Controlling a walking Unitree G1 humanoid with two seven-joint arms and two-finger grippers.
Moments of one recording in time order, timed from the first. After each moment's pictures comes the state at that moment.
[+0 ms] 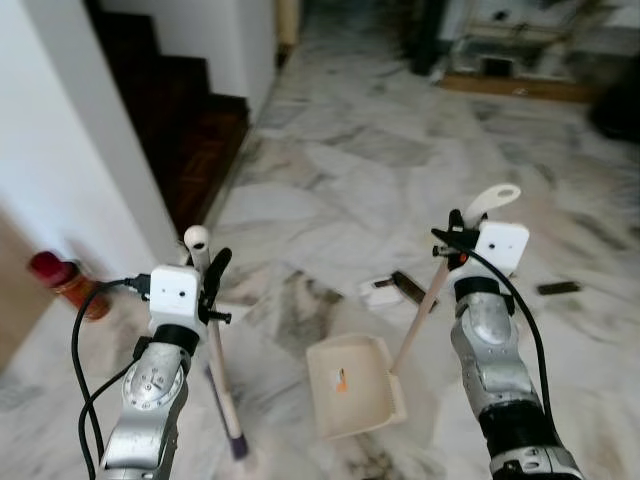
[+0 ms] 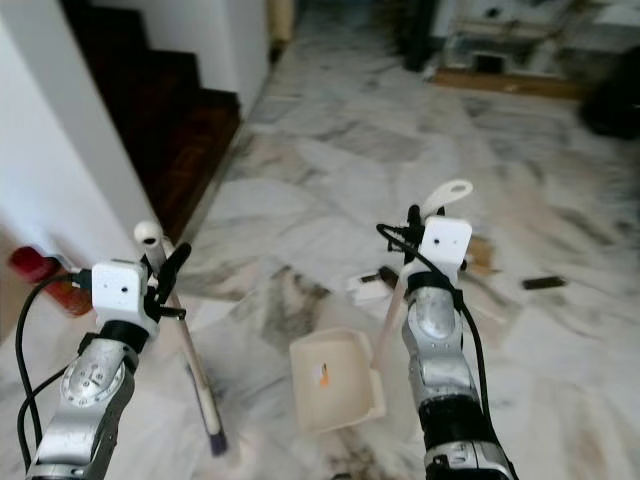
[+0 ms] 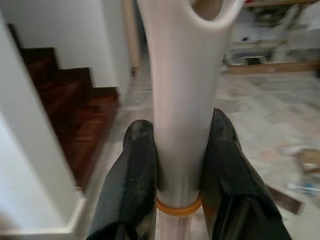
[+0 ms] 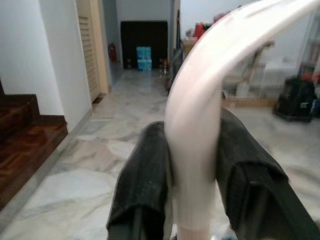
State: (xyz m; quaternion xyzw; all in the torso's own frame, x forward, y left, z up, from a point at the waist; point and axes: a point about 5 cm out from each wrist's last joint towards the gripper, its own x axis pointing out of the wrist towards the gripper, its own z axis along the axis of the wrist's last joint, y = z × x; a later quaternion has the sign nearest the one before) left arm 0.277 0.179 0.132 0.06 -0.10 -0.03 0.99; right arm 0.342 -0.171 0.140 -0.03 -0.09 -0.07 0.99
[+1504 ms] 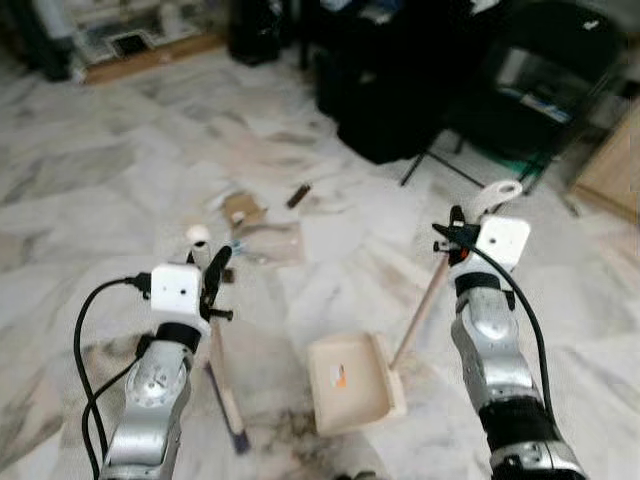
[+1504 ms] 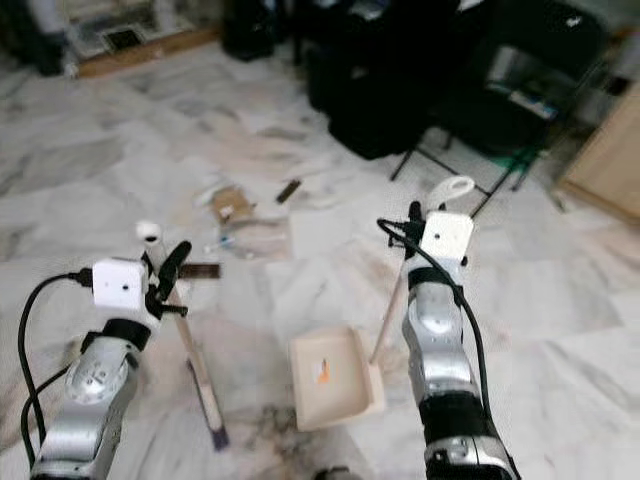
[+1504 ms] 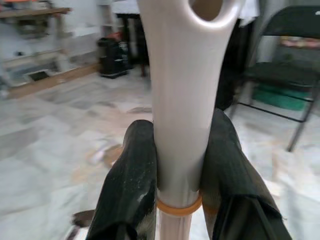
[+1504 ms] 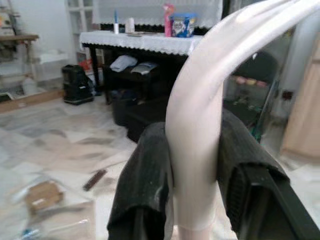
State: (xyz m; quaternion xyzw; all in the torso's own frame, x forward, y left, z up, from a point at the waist) left arm 0.278 0.176 0.133 0.06 -0.10 -0.03 0.99; right arm 0.343 -0.172 0.143 -0.03 -0.09 -0.07 0.99
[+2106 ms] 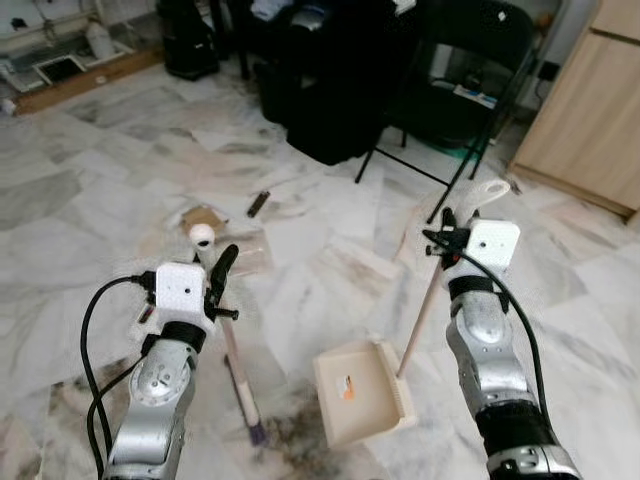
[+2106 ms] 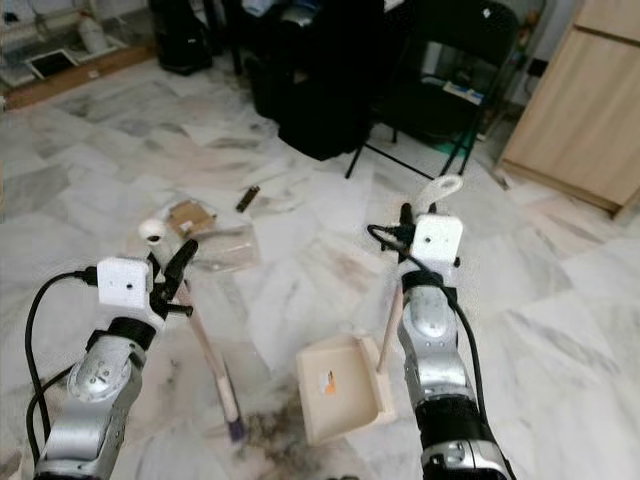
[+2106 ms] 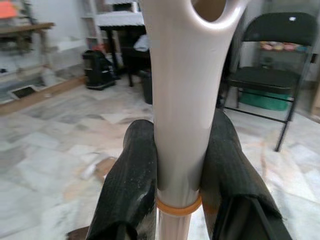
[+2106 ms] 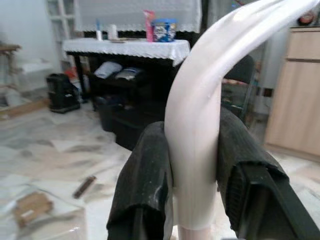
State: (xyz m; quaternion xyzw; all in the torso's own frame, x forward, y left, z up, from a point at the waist) left arm 0.280 0.172 0.135 0.05 -0.10 -0.04 0.99; right arm 0.341 -0.170 0.140 -0.02 -0.09 -0.07 0.99
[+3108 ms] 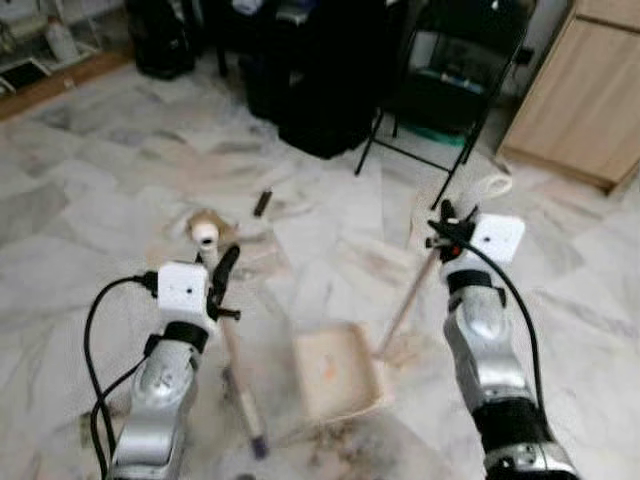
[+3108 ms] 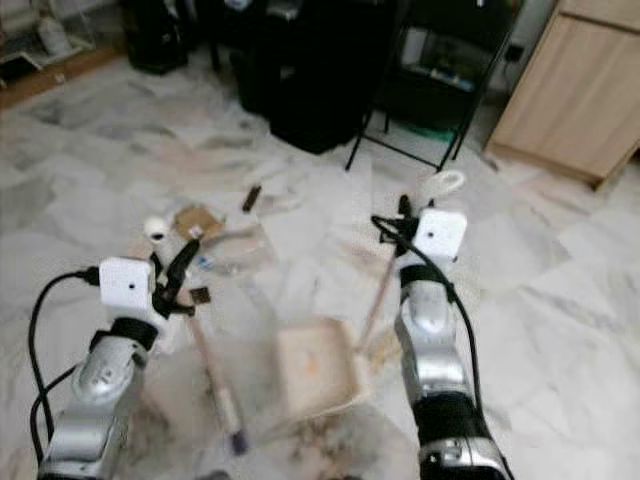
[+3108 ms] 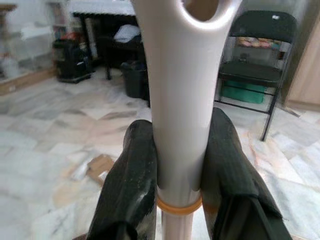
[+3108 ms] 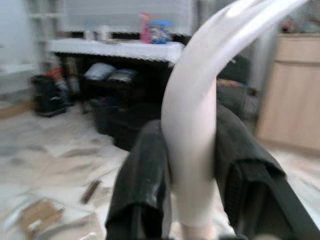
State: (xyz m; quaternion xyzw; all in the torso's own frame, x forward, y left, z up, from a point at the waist) left arm 0.277 0.174 0.132 0.04 -0.10 -0.04 0.99; right arm 0.343 -0.156 0.149 -0.03 -0.11 -0.04 0.99
